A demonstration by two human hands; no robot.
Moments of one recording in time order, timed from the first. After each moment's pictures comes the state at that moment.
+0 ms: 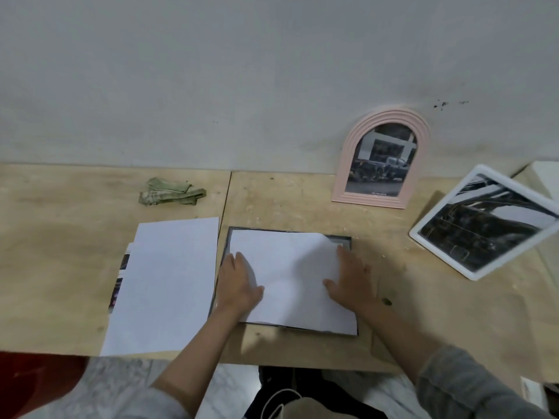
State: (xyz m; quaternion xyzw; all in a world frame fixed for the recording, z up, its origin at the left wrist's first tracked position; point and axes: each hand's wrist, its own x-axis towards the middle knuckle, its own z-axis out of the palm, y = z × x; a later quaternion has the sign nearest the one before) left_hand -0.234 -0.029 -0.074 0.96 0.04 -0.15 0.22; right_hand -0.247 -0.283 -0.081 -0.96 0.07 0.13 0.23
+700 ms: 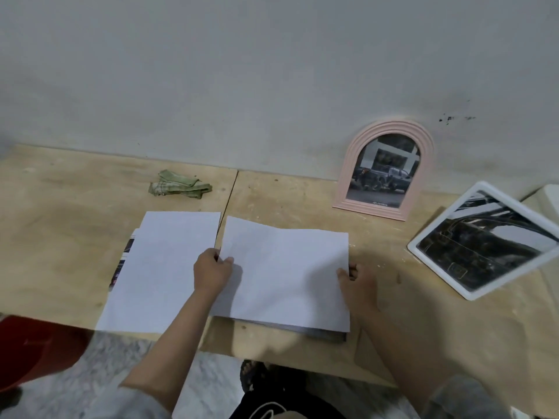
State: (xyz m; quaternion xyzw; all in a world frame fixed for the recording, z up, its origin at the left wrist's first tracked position) left_hand -0.224 -0.021 -0.043 0.88 0.25 -0.05 0.40; right_hand -0.256 -0.302 -0.057 -0.81 0.26 0.03 0.52
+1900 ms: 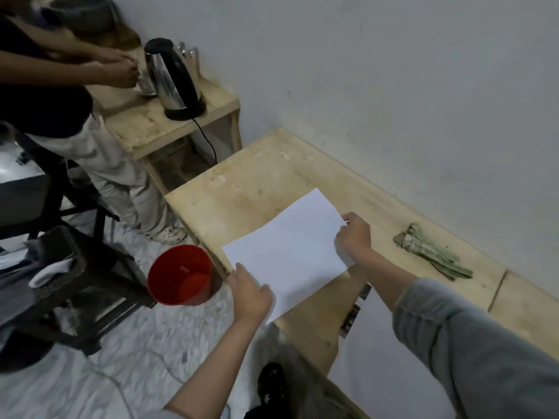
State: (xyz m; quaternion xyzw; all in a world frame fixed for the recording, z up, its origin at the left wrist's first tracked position) left_hand -0.300 0.383 -0.042 0.75 0.49 0.08 0.43; right_hand -0.075 0.281 -0.035 -0.90 -0.10 0.16 0.40
